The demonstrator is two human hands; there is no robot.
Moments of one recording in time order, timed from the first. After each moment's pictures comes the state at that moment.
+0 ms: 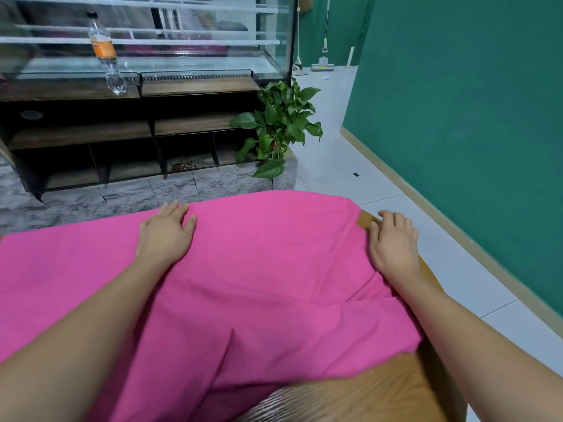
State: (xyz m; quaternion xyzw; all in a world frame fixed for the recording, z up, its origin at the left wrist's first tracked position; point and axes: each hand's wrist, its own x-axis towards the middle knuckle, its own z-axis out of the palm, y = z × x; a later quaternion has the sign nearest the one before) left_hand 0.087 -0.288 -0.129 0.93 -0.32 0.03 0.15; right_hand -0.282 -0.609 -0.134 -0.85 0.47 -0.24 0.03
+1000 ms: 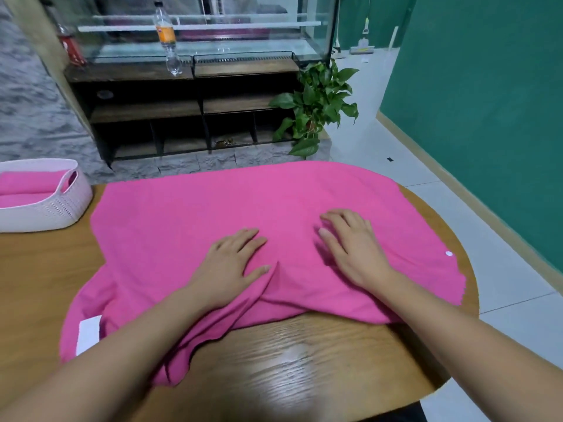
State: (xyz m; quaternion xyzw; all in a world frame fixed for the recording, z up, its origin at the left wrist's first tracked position) left_hand -0.086 -0.163 -0.132 0.84 -0.54 -0.01 0.10; right_hand -0.278 -0.415 -0.100 -0.96 0.17 -0.20 0.14
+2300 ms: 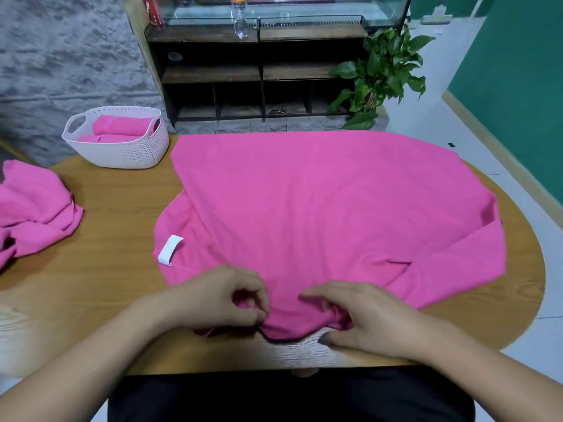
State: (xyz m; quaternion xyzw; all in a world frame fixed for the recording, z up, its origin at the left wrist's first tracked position) left_hand -0.171 -0.001 -0.061 0.75 -0.52 -0.32 0.26; right_hand -0.354 -0.263 -0.081 -0.96 -0.09 0.06 0.27
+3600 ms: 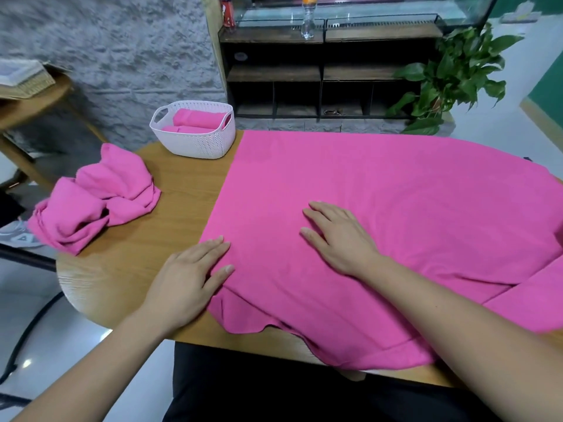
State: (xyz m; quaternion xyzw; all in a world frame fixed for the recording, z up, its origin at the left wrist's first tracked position) left_hand -0.142 0.145 -0.105 0.95 -0.30 0.00 0.09; right_hand -0.177 -0.209 -0.123 -0.99 -0.04 -0.06 0.15
